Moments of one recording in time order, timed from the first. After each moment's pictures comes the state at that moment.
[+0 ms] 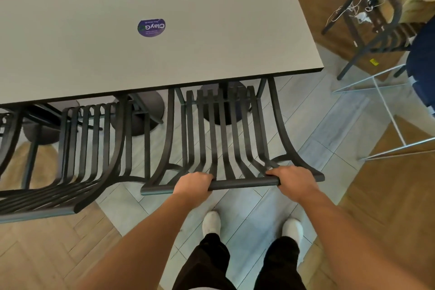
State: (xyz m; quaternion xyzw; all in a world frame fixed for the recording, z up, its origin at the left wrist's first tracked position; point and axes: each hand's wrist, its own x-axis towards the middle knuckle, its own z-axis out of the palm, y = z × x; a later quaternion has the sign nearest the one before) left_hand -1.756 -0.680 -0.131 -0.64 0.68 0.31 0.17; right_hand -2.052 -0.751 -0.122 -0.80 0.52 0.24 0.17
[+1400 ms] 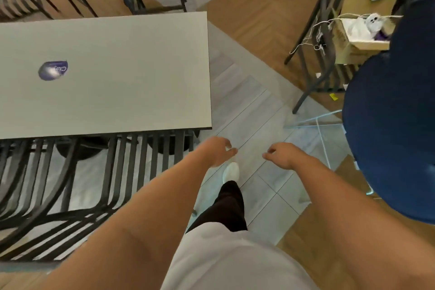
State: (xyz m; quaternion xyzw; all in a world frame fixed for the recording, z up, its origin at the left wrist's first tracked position) left_hand -2.168 -1.087 -0.093 -0.67 0.62 0.40 0.08; right_hand -2.404 -1.142 -0.073 -0.68 0.58 0.25 0.37
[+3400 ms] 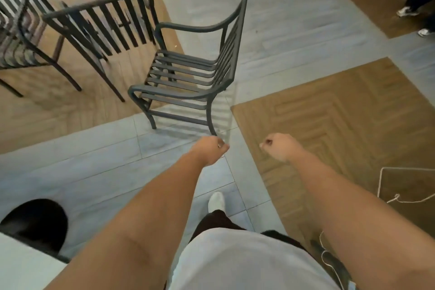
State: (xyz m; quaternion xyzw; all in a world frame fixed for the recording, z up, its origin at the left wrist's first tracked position) left_hand -1.726 -2.127 -0.068 -0.81 0.44 0.39 -0.09; right_hand -1.918 -2.282 -0.032 -0.82 0.46 0.21 0.28
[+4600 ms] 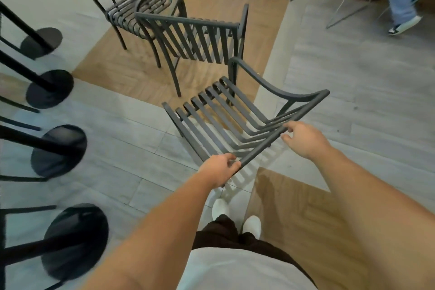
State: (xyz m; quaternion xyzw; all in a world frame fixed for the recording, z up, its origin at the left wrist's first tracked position) left_hand -1.607 -2.428 -0.067 -0.90 0.11 0.35 -0.24; right_hand -1.596 -2.704 -0.022 -0.96 0.13 0.20 0.17
